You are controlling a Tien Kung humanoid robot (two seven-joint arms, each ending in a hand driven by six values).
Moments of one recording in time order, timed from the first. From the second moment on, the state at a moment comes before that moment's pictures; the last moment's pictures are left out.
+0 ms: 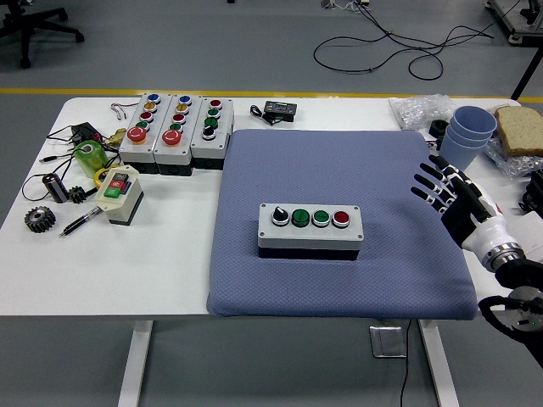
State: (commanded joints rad) left arm -0.03 0.00 -0.97 -0.18 1.44 0.23 0.12; right arm 0.28 -0.36 1.07 1.35 -0.36 -0.22 0.07
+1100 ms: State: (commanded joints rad) left arm -0.02 0.00 -0.97 -0.18 1.45 0.22 0.12; right arm 0.27 -0.36 1.07 1.35 -0.34 -0.20 0.05
